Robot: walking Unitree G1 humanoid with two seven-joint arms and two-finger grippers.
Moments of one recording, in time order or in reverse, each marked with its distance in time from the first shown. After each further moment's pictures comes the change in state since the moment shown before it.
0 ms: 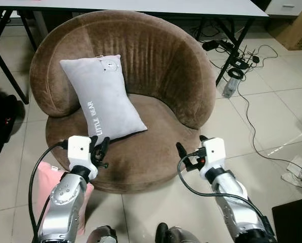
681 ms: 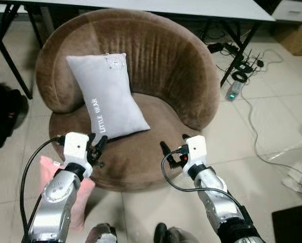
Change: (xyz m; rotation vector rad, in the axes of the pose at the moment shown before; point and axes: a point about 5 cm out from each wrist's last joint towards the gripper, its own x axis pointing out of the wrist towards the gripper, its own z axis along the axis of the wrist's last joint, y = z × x) left arm 0.001 0.007 0.014 0.074 0.007 -0.064; right arm 0.025 0.027 -0.006 0.045 -0.008 0.046
